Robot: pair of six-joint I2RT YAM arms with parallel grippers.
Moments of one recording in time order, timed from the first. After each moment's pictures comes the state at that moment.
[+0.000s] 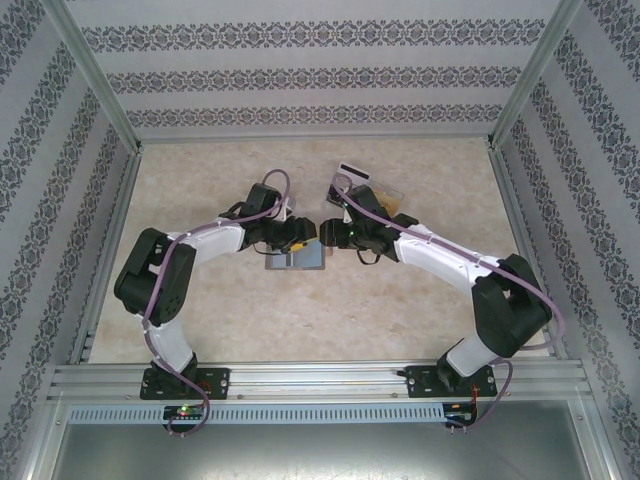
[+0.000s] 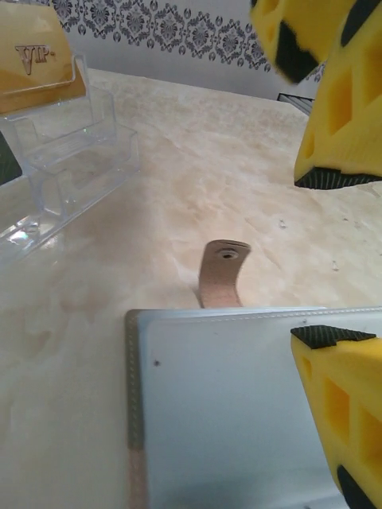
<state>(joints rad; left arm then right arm) -0.41 1.81 1.07 -0.13 0.62 -0.81 0.62 1.55 1.06 -0.35 -0.12 0.60</state>
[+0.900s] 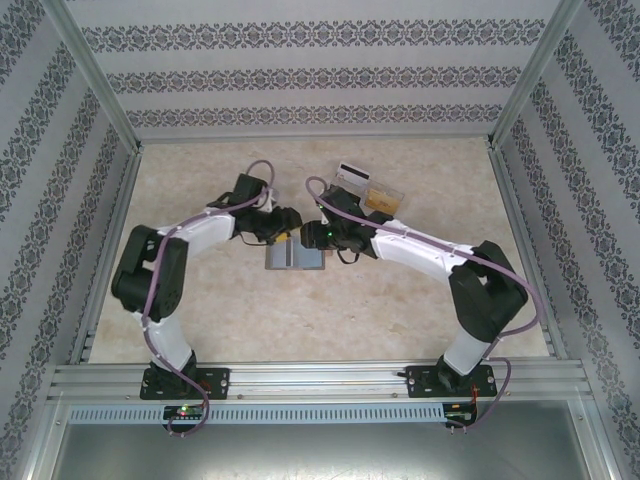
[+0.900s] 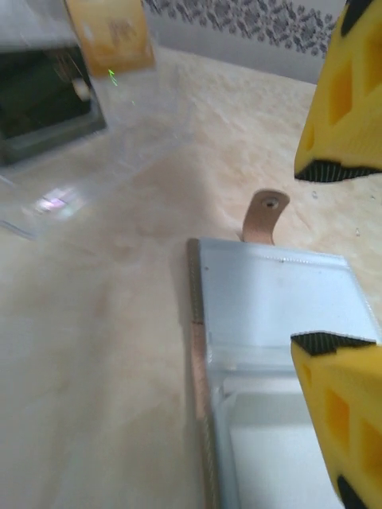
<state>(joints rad) -0.29 1.77 1.12 -0.27 0.57 -0.76 0.73 1.72 1.20 -0.37 -0.08 0.60</state>
